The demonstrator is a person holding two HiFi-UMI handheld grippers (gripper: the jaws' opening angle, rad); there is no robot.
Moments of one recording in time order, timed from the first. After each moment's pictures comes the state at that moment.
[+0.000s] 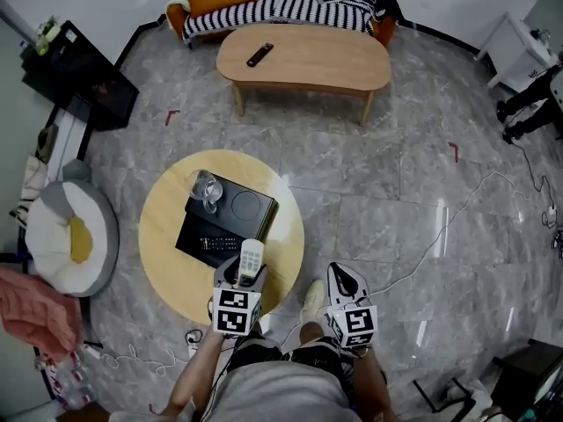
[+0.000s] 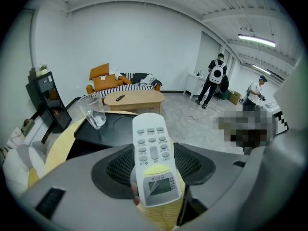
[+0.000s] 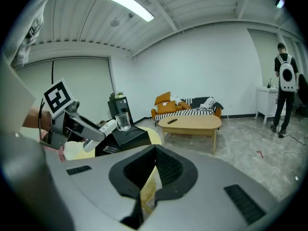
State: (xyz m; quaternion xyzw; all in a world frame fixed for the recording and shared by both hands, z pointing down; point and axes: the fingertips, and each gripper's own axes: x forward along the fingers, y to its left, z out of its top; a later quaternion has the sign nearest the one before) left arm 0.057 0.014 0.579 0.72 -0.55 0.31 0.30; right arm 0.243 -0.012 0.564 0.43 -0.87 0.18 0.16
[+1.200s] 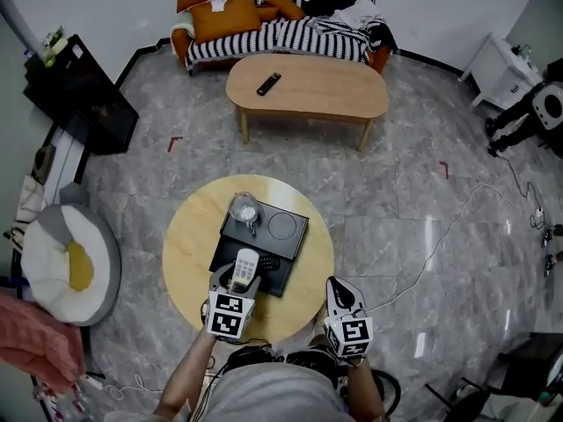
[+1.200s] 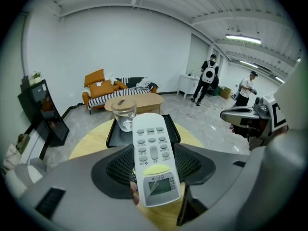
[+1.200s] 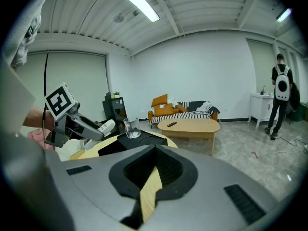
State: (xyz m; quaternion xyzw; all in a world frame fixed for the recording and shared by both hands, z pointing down) left arm -0.087 0.021 0.562 0.76 -0.51 0.32 0.25; right arm 0.120 0.014 0.530 0.48 -0.84 0.16 0.16
